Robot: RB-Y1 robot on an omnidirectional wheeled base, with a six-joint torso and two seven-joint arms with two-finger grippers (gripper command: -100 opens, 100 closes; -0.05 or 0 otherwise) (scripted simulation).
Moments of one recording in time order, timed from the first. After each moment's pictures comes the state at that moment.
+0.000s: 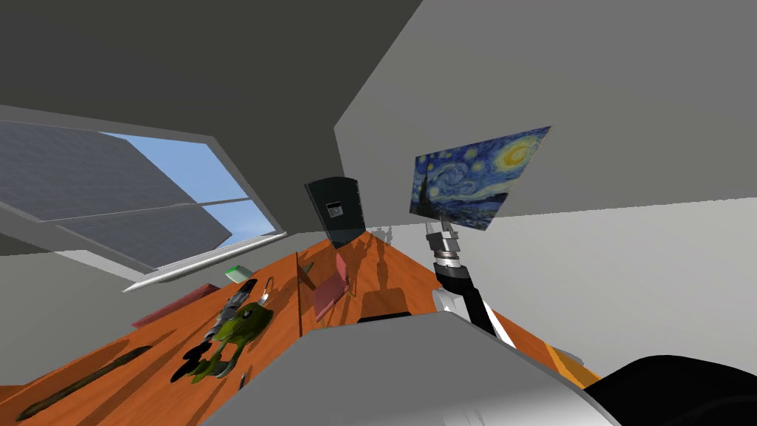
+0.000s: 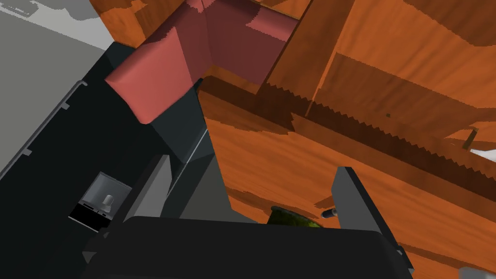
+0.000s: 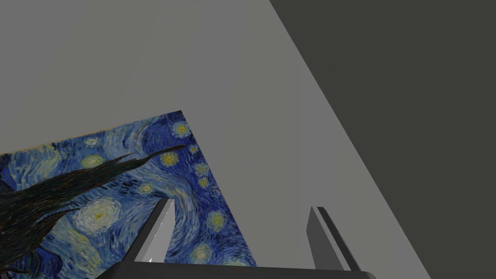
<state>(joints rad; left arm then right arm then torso) 1.02 0.46 -0.05 -1.39 -0.10 -0.34 -0.34 0.53 0.05 0.07 -2.37 0.05 -0.42 -0.13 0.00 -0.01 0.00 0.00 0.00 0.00</state>
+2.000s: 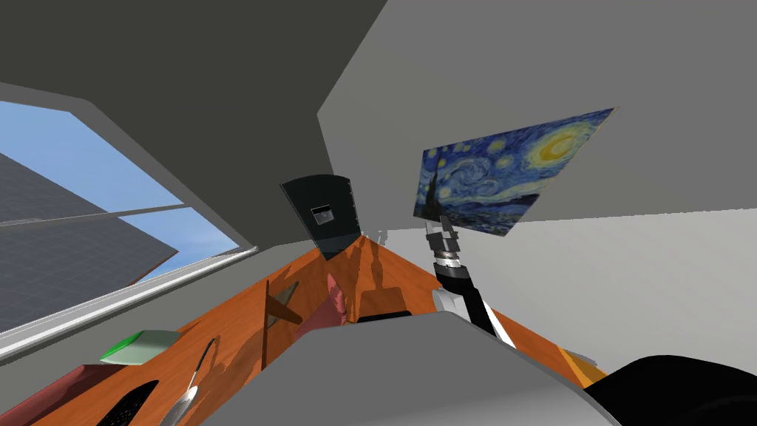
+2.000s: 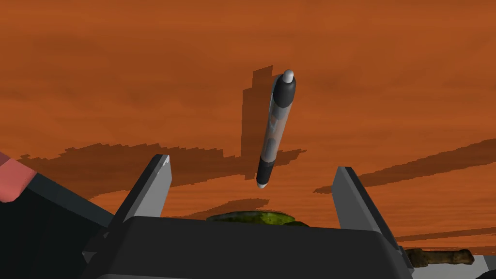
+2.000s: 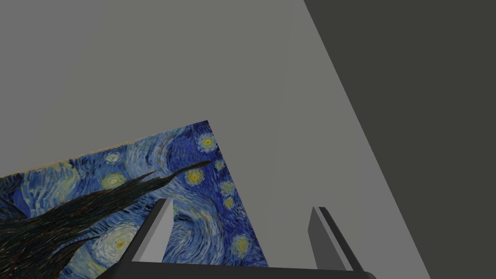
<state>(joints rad) 0.99 0.43 0.10 -0.98 -0.16 -0.30 -0.49 0.53 0.05 0.07 -2.37 0.05 -0.42 -0.13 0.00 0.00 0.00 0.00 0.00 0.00</state>
